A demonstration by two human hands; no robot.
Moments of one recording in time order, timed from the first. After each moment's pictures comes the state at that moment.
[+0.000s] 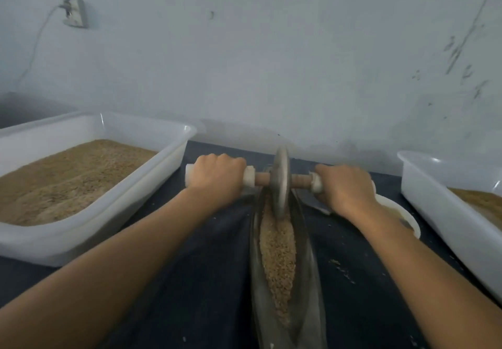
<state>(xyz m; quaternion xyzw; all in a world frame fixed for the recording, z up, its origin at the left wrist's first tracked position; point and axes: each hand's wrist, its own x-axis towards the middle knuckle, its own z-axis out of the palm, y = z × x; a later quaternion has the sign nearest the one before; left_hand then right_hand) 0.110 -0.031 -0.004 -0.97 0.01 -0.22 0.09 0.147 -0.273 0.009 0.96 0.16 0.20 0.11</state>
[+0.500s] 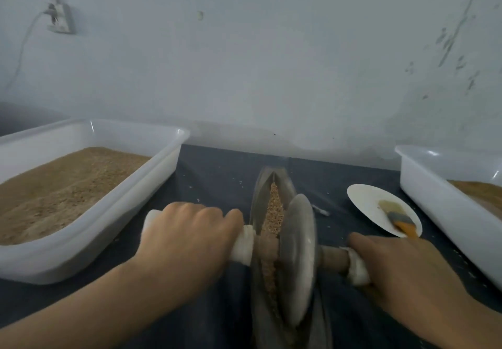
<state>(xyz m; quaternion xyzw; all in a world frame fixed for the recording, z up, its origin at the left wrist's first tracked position) -0.006 -0.030 0.000 -0.95 0.16 -0.22 0.13 0.035 -0.321 -0.017 0.96 0.22 0.14 0.11</state>
